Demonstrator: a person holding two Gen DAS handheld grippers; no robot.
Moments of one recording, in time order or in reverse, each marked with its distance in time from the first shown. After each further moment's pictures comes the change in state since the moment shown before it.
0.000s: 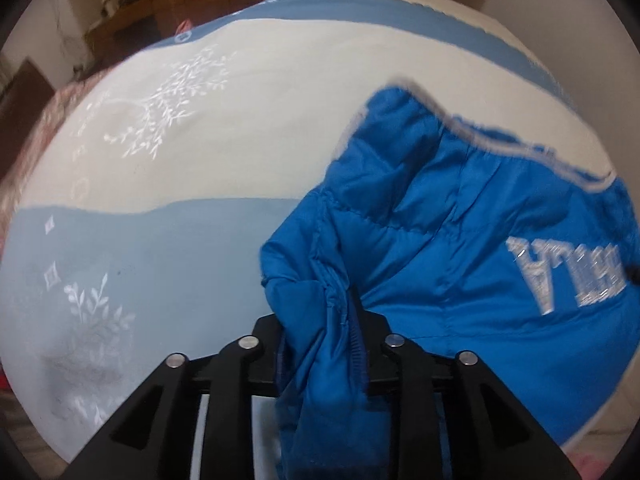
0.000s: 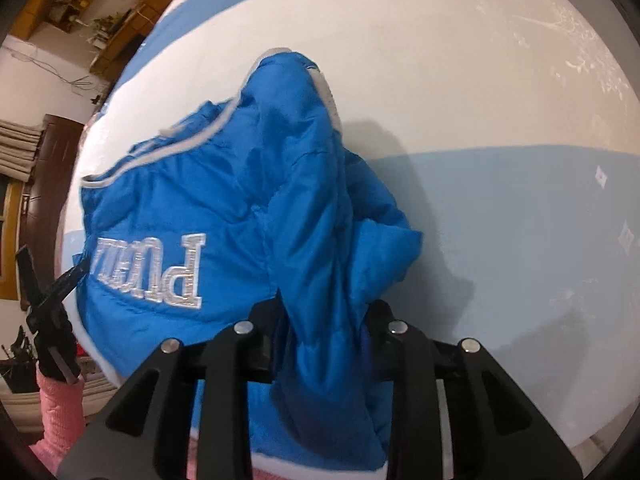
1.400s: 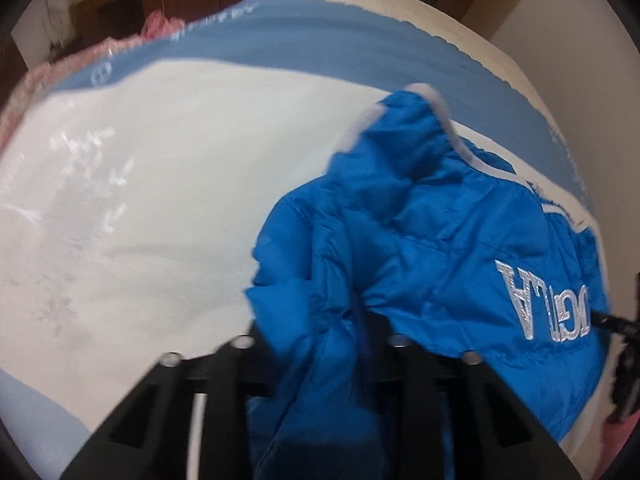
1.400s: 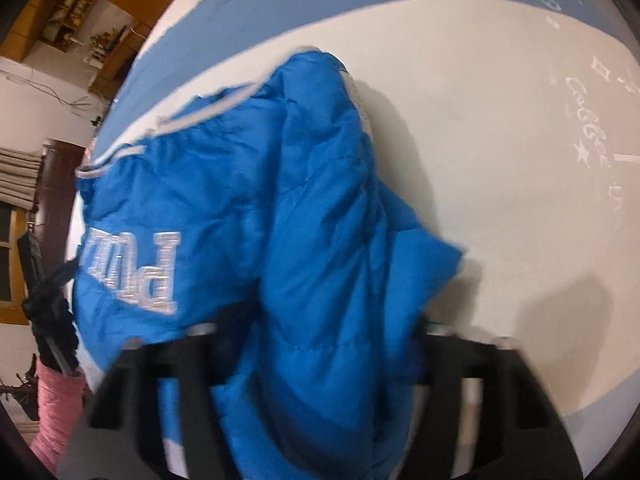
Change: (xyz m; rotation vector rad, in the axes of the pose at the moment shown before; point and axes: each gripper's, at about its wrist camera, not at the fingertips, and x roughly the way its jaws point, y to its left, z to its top) left arm 0.064 -0.023 0.186 -0.101 0.008 -0.127; right arm 0.022 -0.015 0.166 0.026 -0.023 0.093
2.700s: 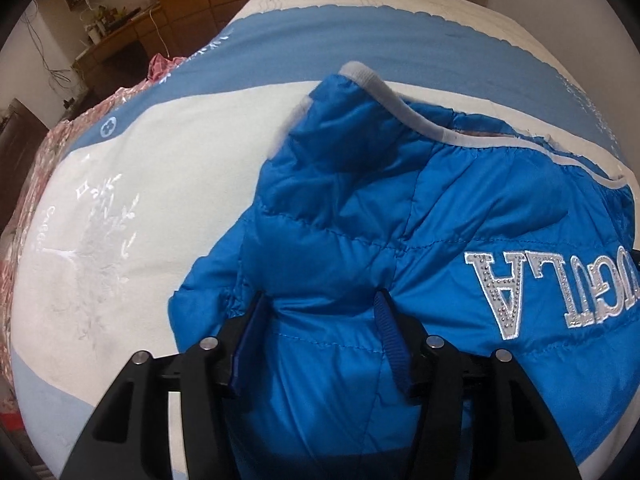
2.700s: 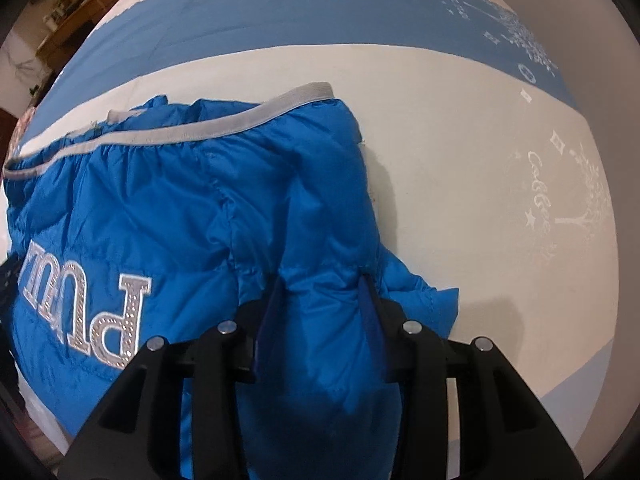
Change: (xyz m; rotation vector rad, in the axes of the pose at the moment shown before) left arm 0.005 -0.051 -0.005 0.134 -0.007 0.191; right arm 0.024 0.046 0.023 -0.077 -0.029 -0.386
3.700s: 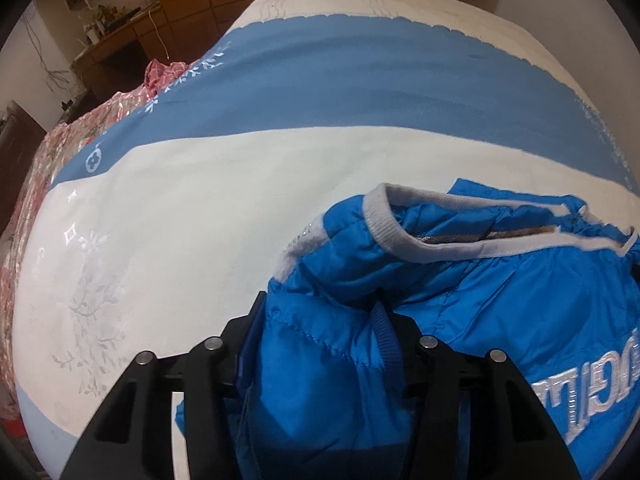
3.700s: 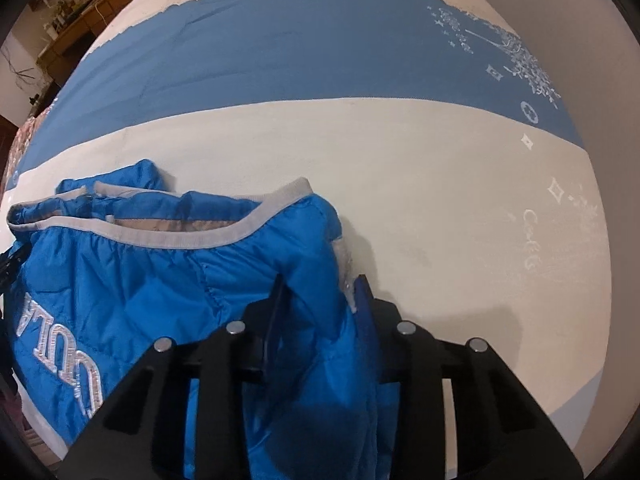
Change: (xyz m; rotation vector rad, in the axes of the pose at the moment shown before) left arm 0.035 0.010 0.065 -0.005 0.000 0.001; right arm 0.018 -0.015 0.059 0.012 -0.013 -0.005
